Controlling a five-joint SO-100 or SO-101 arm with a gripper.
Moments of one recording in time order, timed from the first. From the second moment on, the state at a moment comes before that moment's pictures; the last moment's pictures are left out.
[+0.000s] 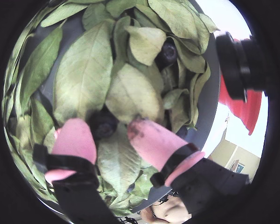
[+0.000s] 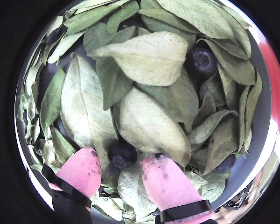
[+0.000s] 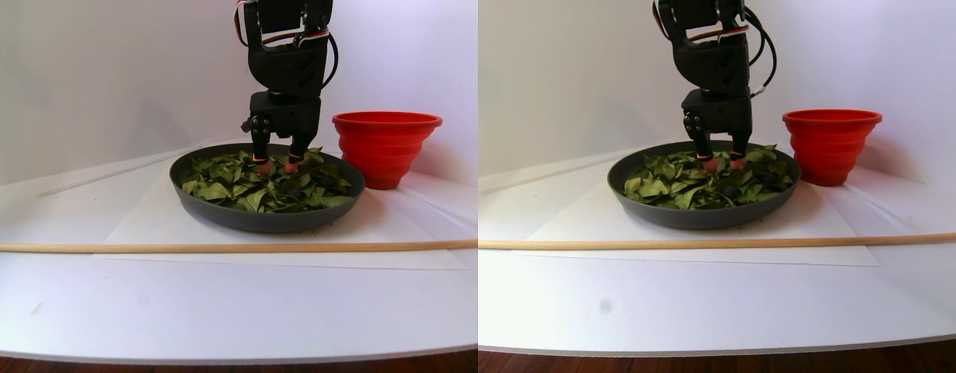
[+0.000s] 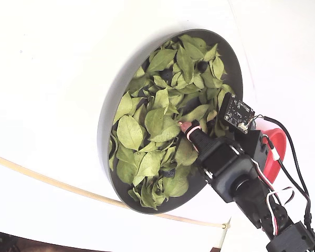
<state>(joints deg) 15.7 77.1 107.2 -0.8 -95.3</state>
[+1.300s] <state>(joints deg) 16.2 74.6 108.5 -5.2 -93.8</state>
